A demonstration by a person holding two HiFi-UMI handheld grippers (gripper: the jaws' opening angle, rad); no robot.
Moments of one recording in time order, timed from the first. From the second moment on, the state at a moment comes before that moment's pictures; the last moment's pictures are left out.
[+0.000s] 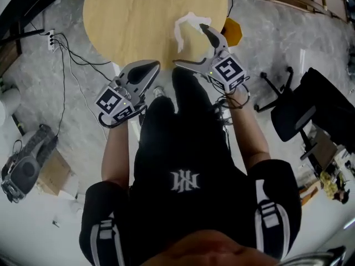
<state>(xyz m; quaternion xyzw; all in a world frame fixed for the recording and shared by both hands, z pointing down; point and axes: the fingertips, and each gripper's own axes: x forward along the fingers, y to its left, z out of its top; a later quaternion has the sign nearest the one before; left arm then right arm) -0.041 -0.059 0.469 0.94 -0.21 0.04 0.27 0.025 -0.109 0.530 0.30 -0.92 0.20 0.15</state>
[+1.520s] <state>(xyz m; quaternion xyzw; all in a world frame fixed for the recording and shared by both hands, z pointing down) -0.082 -0.075 0.454 0.93 -0.29 0.05 0.23 -0.034 -0.139 0.533 0.28 -0.91 0.07 0.29</state>
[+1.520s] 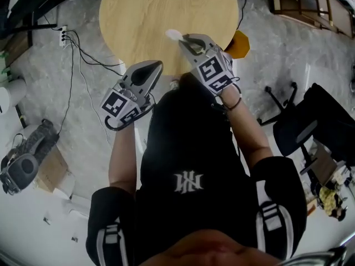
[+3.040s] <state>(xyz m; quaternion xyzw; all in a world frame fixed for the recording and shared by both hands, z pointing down) 0.305 -0.047 0.623 0.96 -0.18 0.06 0.21 0.386 -0.071 0.703 0.46 -0.83 0.22 0.20</state>
